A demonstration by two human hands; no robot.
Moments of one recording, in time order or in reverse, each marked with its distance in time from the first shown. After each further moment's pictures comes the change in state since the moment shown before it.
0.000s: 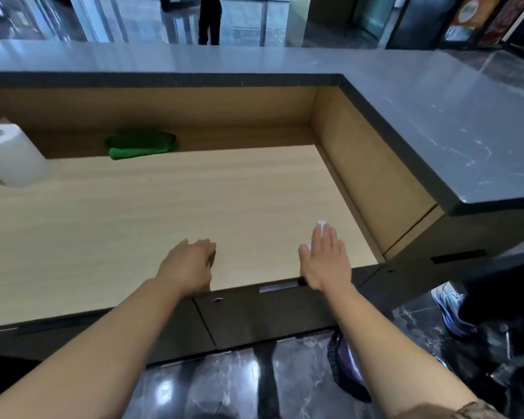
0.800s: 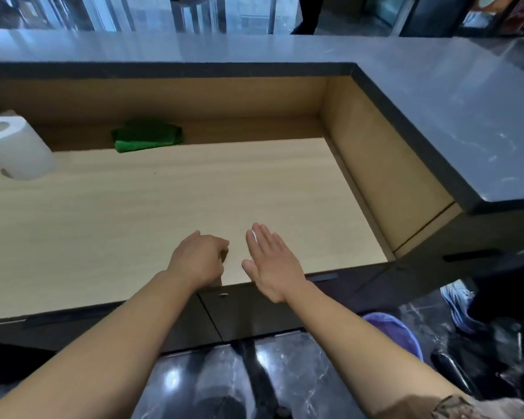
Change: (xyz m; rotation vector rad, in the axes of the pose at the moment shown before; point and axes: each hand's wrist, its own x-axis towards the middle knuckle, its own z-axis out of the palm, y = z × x) left_hand 0.006 0.010 -0.005 -0.018 -0.030 -0.049; right_hand -0.008 -0.083 0.010 -0.104 -0.116 -0.545
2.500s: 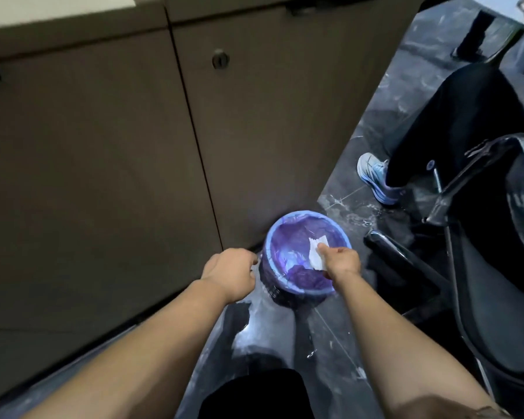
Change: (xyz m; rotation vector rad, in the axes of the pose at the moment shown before) left_hand 0.041 0.262 0.428 0.090 -0.354 0.398; right_hand -0.224 0.334 0.407 1.278 0.449 1.472
